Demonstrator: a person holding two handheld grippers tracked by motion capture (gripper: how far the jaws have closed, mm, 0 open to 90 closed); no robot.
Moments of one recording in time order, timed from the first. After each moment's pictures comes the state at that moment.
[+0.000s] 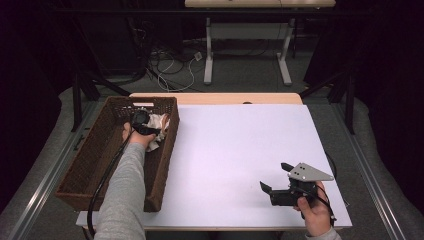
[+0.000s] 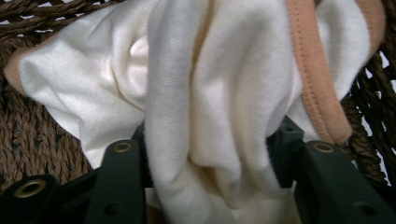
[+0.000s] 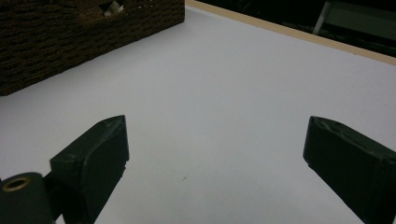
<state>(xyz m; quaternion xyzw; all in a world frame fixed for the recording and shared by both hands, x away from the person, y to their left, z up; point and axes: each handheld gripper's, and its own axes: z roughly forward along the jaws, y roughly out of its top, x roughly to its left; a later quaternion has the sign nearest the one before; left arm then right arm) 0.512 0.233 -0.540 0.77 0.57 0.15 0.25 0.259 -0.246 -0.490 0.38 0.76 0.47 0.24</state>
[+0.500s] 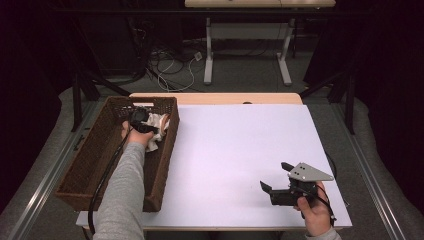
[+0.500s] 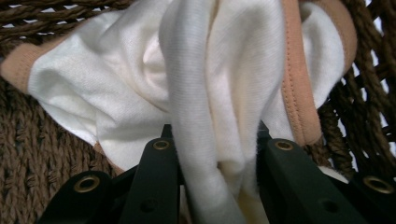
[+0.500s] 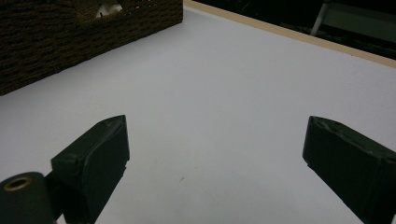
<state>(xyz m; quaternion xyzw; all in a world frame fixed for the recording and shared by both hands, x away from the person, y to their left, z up) 0.512 0.234 -0.526 0.76 0.58 0.14 0.26 0.259 -0.246 -0.490 0.38 0.76 0.47 0.24</state>
